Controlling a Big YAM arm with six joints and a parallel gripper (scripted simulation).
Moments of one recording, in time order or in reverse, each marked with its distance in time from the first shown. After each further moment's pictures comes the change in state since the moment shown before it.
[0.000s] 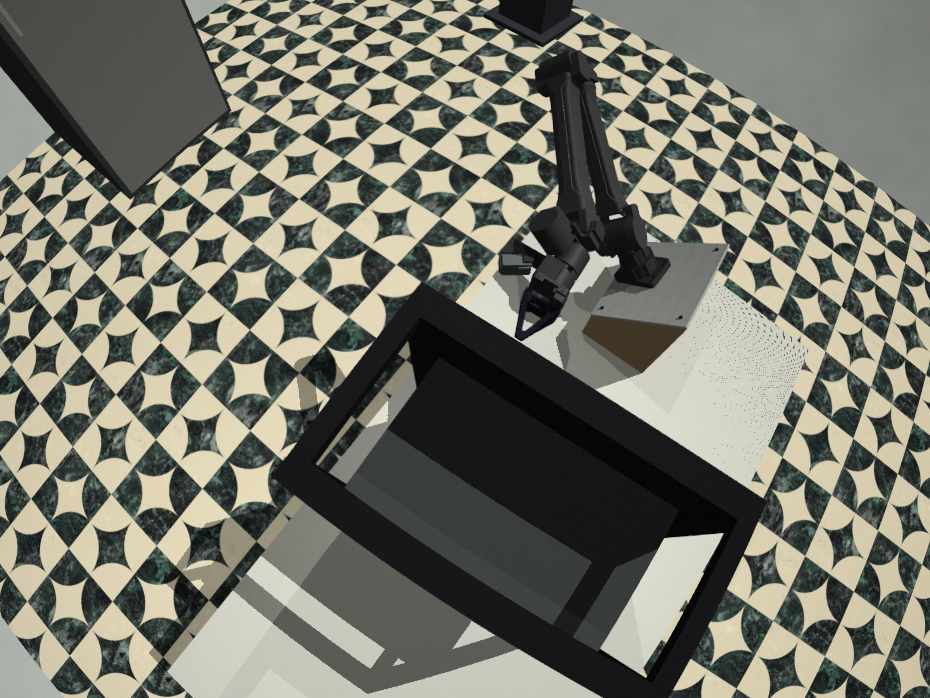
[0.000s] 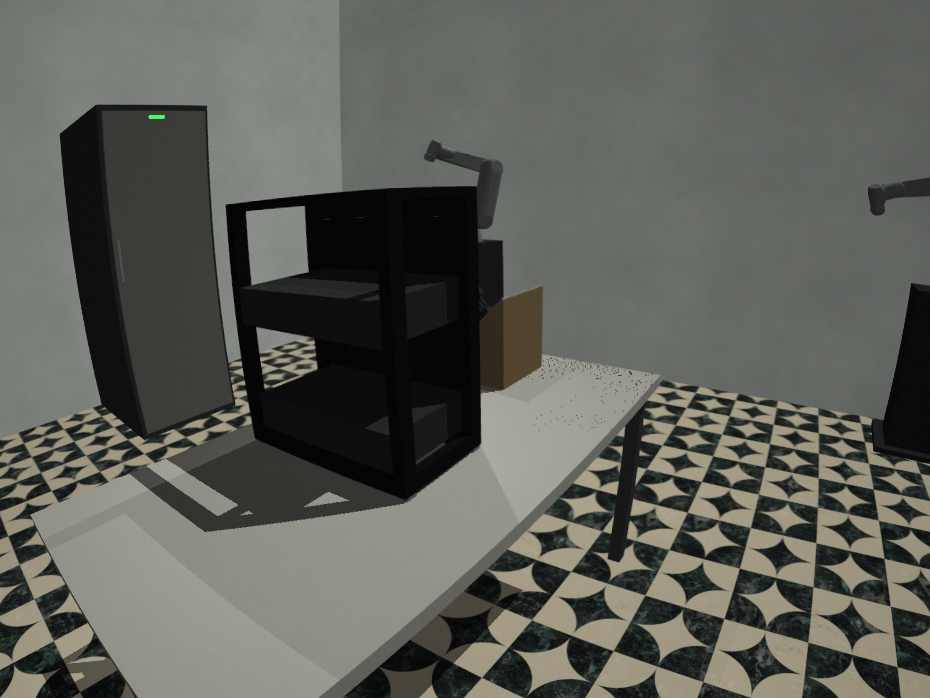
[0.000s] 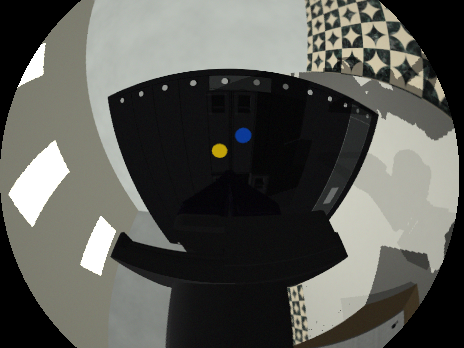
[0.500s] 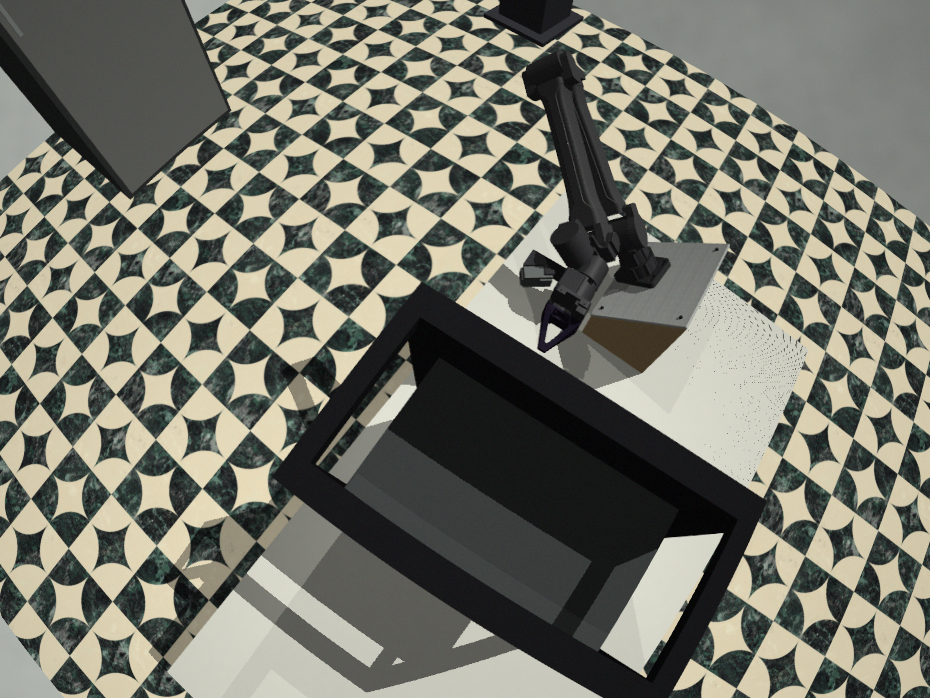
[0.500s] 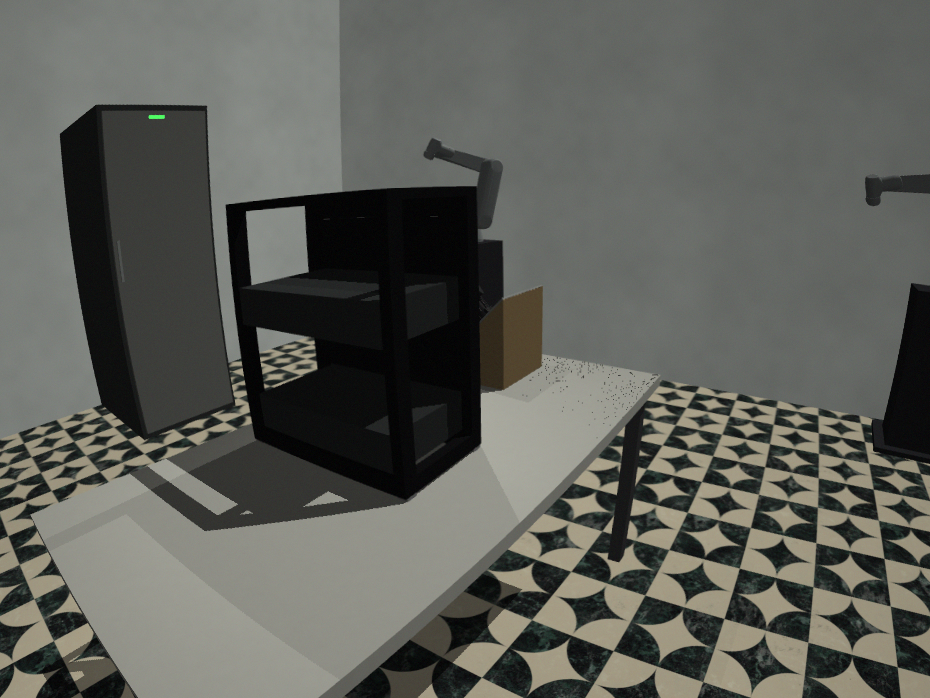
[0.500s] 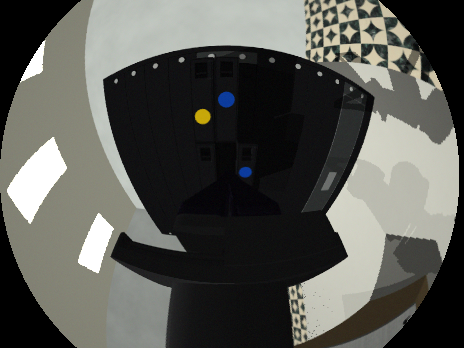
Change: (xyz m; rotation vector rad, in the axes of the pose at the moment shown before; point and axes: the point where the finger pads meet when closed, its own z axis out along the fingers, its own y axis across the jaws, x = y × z) arm 0.041 -0.020 -0.012 0.006 0.010 -0.007
